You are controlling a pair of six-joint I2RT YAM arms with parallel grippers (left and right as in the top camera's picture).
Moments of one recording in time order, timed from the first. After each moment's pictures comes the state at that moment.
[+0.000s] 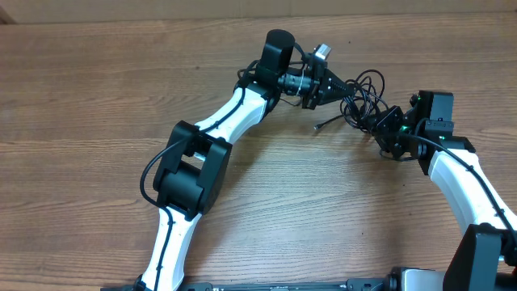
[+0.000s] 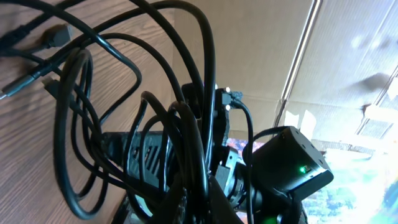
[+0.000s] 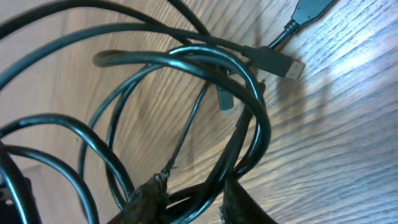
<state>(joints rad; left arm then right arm) -0.51 2.33 1.74 0.24 1.20 -1.36 -0.10 1.51 0.89 -0.34 -0.40 0.83</state>
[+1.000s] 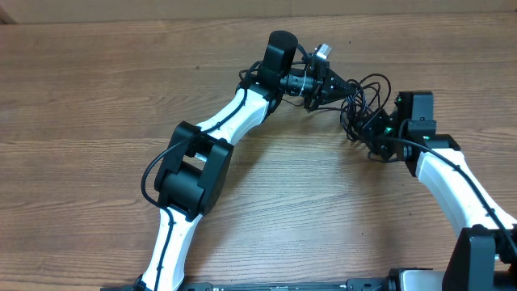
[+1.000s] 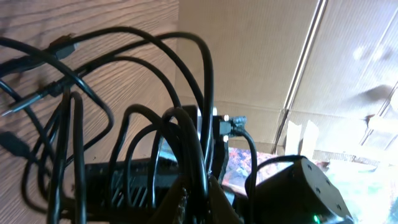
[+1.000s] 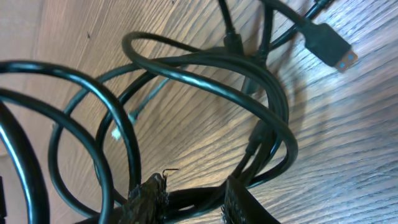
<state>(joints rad) -0.52 2.33 1.74 0.24 1.15 -1.36 0.01 1.51 0.89 -0.35 -0.31 0.83</state>
